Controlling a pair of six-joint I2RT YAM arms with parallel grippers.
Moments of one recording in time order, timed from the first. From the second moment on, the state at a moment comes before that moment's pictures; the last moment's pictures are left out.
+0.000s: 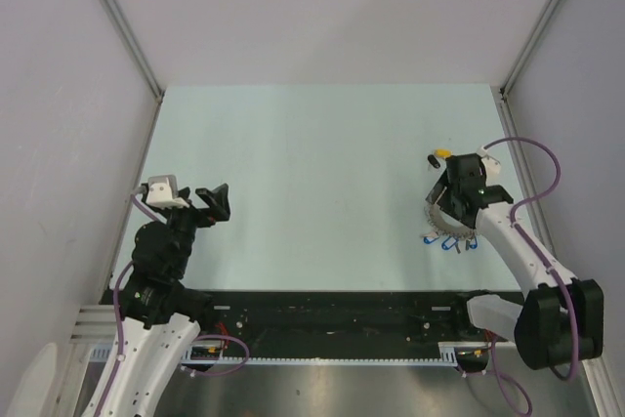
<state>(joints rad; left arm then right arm) -0.29 0.27 0.51 -0.27 -0.22 -0.26 0.18 1.12 0.79 -0.62 0.32 0.69</state>
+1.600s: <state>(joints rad) -0.31 0.22 0.51 -0.27 -0.24 -0.27 0.64 1.60 0.86 -0.56 0.50 0.95</state>
